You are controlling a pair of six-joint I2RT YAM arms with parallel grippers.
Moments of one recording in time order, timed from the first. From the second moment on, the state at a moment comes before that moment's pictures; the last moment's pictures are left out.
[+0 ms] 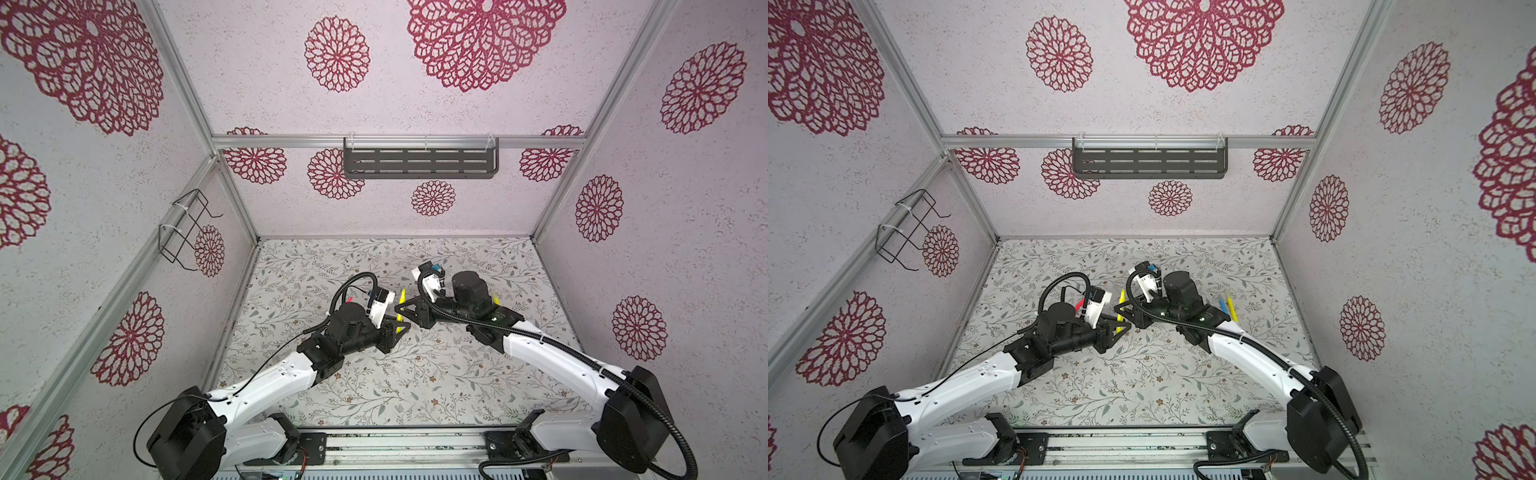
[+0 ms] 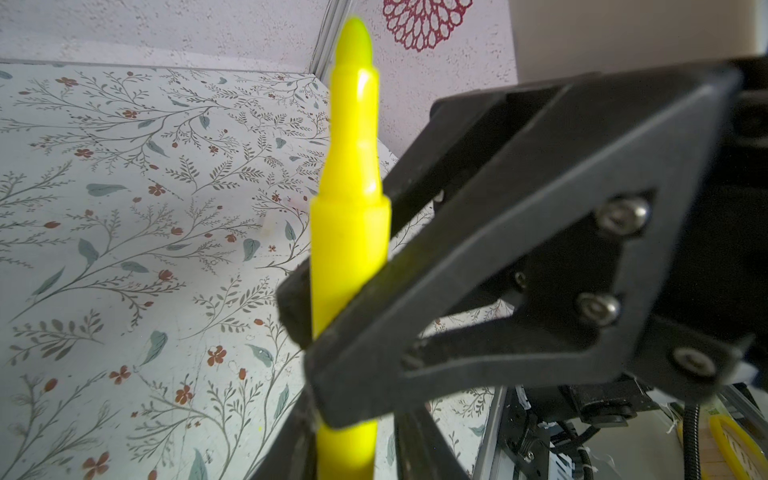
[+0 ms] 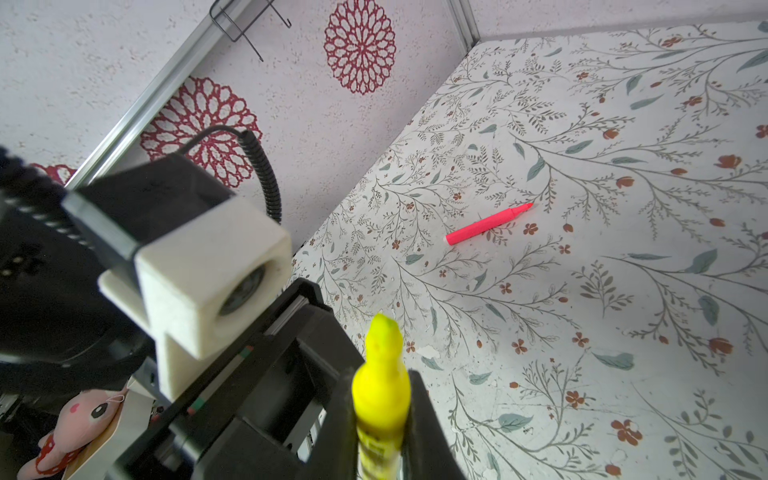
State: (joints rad) left arm -0.76 1.20 0.67 0.18 0.28 -0.40; right arm 0.69 1.31 0.96 -0.03 -0.56 0.44
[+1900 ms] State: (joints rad) left arm -0.66 1.12 0.62 -0.02 0.01 -0.46; right arm 0.50 1.70 1.48 -0.82 0.29 0.78
